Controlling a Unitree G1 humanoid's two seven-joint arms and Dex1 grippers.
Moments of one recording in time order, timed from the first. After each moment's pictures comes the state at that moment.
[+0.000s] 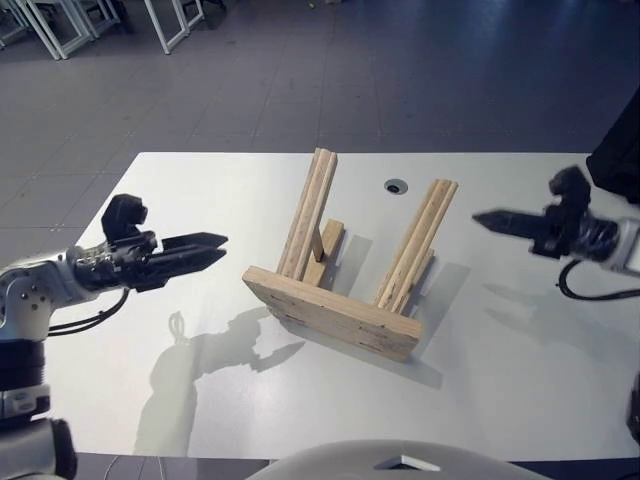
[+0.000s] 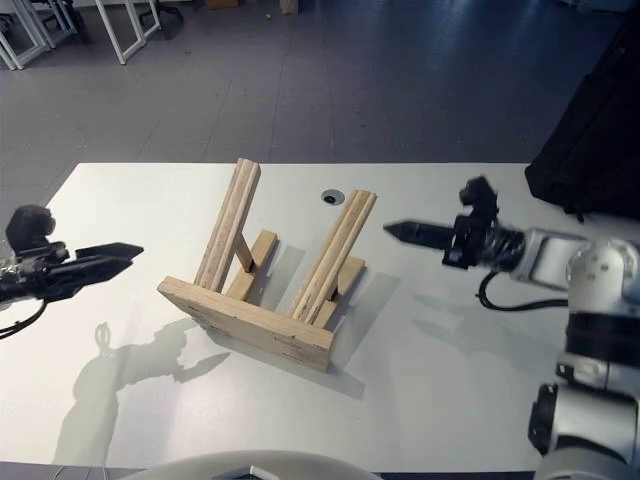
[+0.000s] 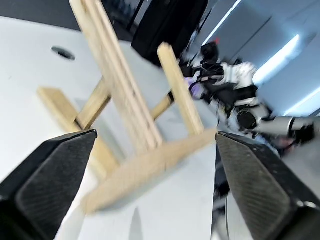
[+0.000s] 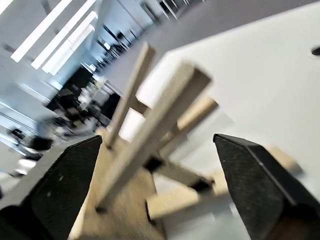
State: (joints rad) left arm -0.17 1.02 0.26 0.12 -0.84 0.90 -1.42; right arm -0.38 -0.82 -0.25 -0.04 0.94 1.30 0.91
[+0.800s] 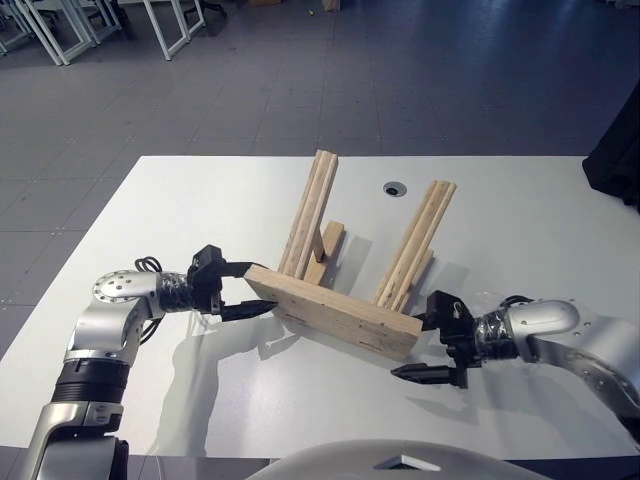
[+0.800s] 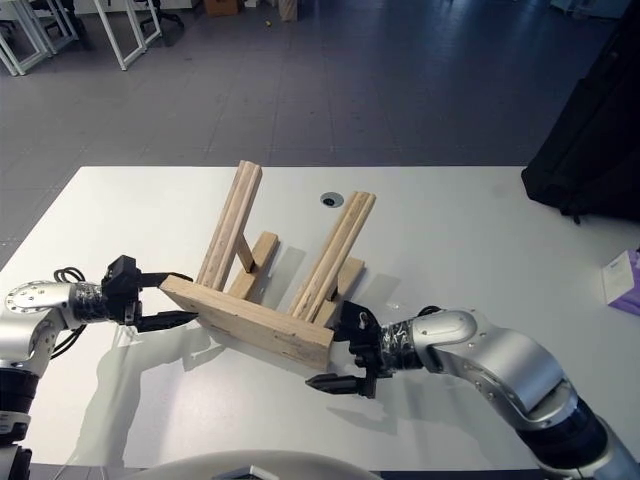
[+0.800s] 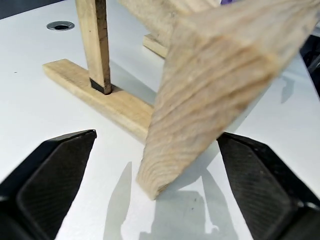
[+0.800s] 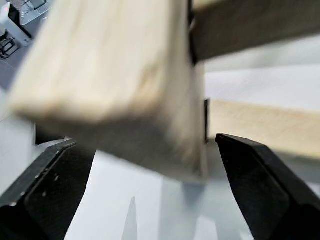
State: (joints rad) left arm -0.16 0.75 0.02 0.18 -0.44 0.29 -1.37; right arm -0.17 -0.83 0.26 -0.69 0.66 1.04 0.80
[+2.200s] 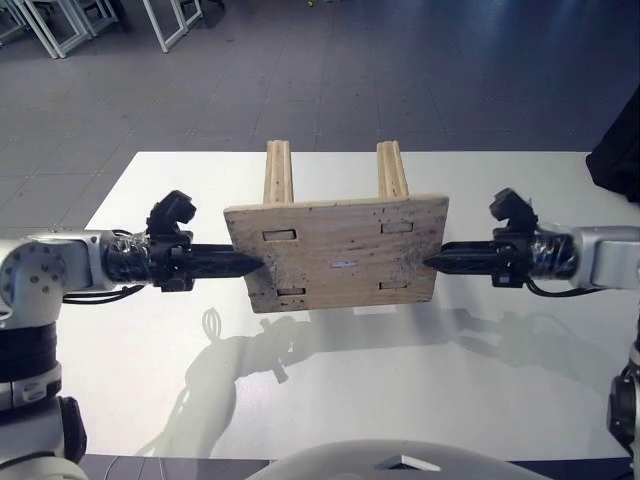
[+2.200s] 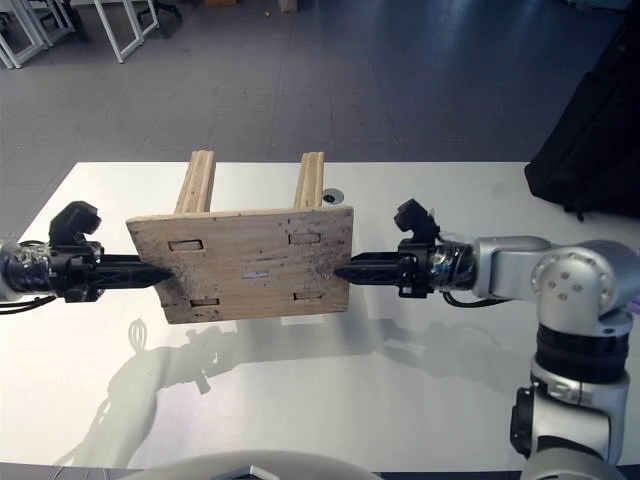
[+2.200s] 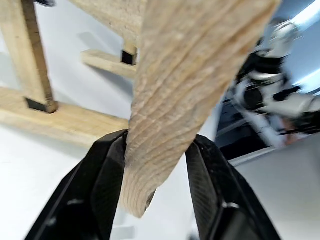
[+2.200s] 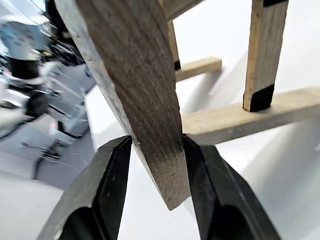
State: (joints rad) left arm -0.40 0.97 0.22 -0.07 -0.94 1.43 -1.25; right arm -0.54 -0.74 -0.20 -0.18 1.14 1.52 0.78
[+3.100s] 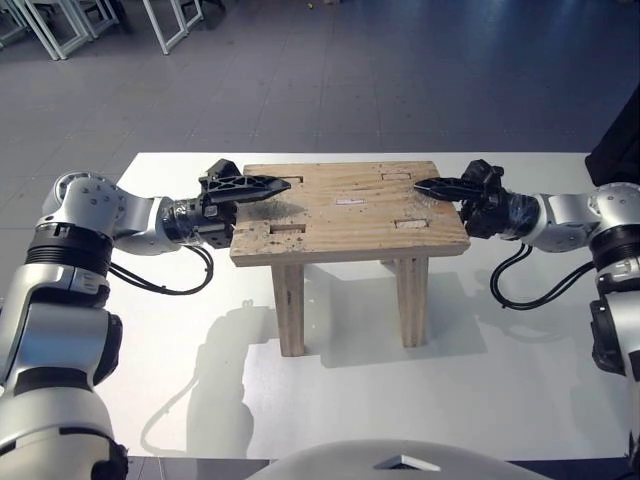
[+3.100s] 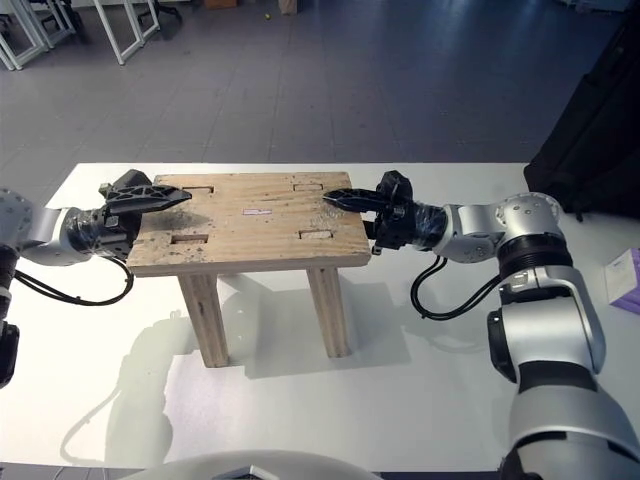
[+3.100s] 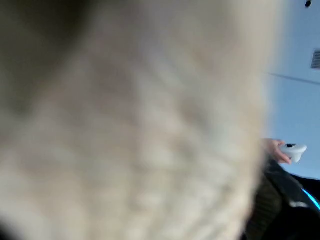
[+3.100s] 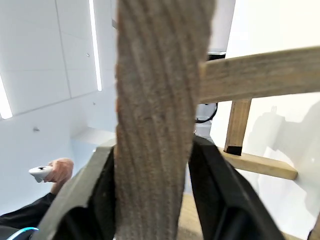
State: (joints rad) left arm -0.89 0.87 -0.30 0.76 -1.54 1.61 -1.04; right arm -0.97 -0.65 0.20 0.98 1.78 1.61 0.54
